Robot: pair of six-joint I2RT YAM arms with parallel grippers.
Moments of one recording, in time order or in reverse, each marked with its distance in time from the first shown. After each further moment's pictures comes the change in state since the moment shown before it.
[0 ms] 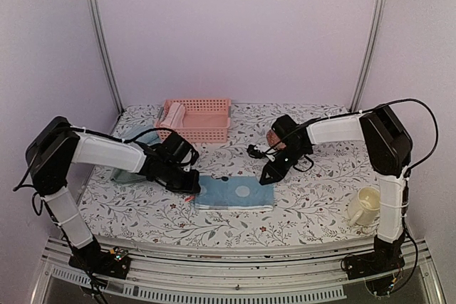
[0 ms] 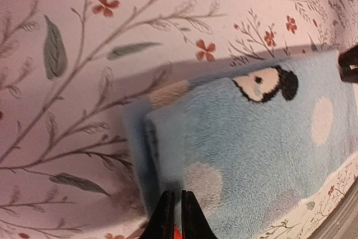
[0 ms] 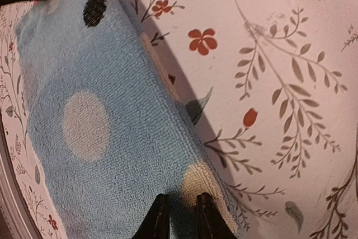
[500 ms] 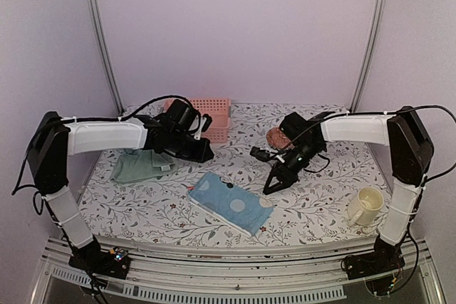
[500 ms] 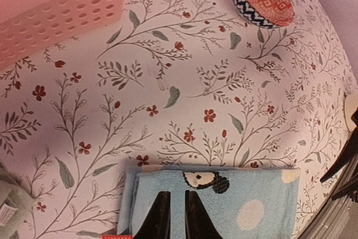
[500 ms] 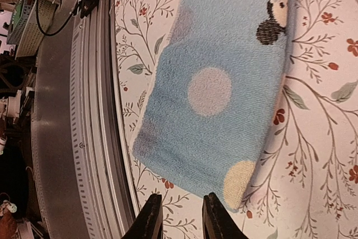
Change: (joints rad) left arm 0.027 0.031 0.322 -0.099 -0.020 0.172; right arm 0.041 -0.195 -0.096 -0.240 -0.330 -0.130
